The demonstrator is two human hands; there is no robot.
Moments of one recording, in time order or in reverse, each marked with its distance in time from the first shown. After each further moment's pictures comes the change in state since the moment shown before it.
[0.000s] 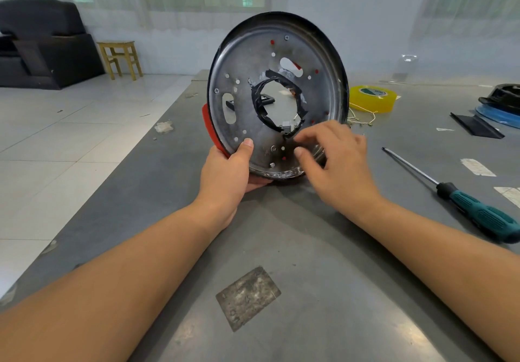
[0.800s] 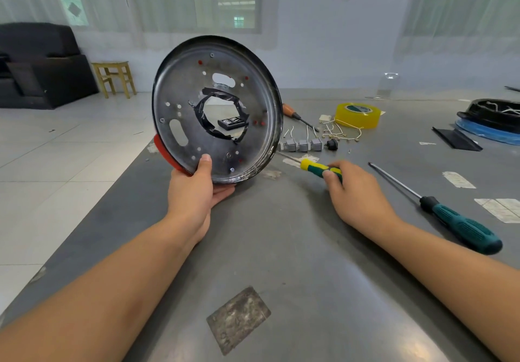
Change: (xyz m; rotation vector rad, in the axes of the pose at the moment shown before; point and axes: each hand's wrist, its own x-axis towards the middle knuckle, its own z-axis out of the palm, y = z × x) left_hand 0.016 0.011 -0.023 -0.131 0.154 -0.003; right_hand -0.011 0.043 -0.020 -0.093 -0.288 0.484
